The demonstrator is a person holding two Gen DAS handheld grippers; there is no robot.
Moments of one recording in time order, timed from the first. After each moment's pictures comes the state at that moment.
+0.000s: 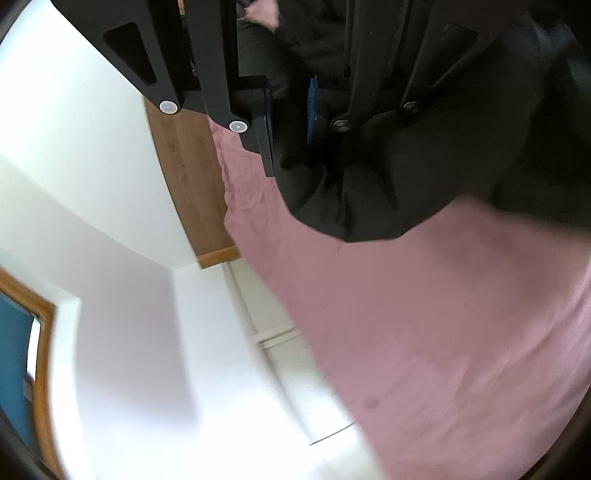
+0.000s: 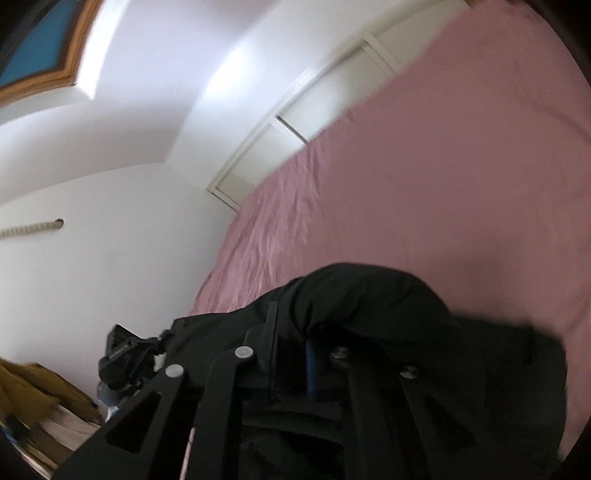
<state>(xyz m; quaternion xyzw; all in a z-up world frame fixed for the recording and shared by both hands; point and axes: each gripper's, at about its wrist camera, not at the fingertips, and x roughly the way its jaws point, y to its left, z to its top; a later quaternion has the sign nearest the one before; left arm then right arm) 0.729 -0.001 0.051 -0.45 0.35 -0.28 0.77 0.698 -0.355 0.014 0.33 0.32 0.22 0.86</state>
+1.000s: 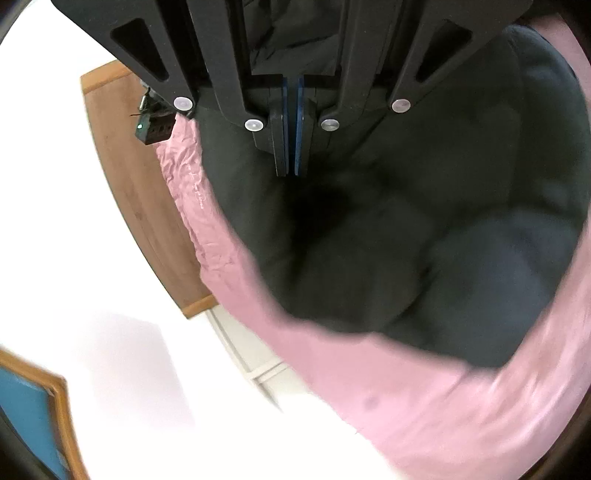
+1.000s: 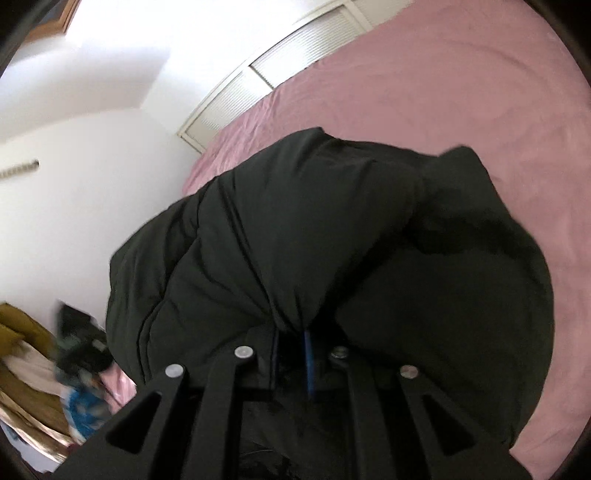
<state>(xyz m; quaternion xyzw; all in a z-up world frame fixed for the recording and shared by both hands) 0.552 0.040 0.022 -0.34 0.40 -0.28 0.81 0.555 -0.356 -0.076 0.26 0.42 0.19 0.85</state>
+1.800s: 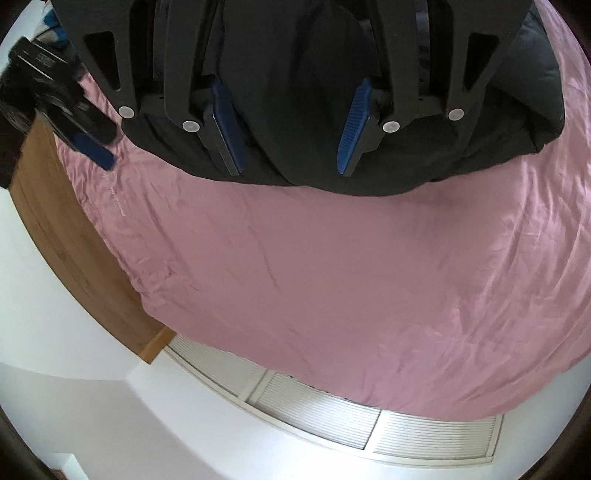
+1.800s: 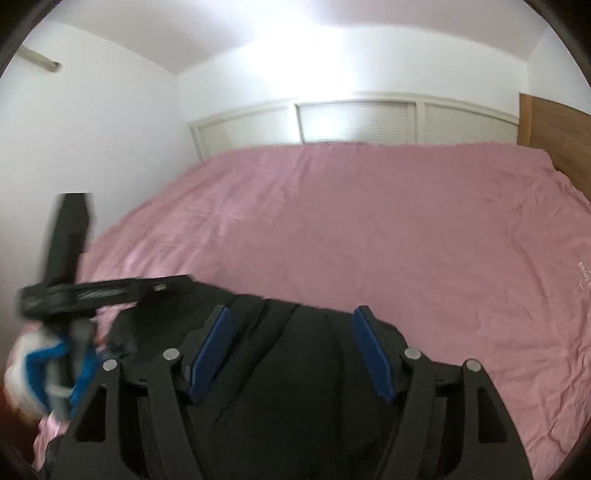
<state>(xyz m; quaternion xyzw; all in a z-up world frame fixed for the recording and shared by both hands) 0.720 -0.054 0.058 -0.15 0.44 -0.19 0.86 0.634 -0.252 0.062 0.04 0.34 0.14 0.93</state>
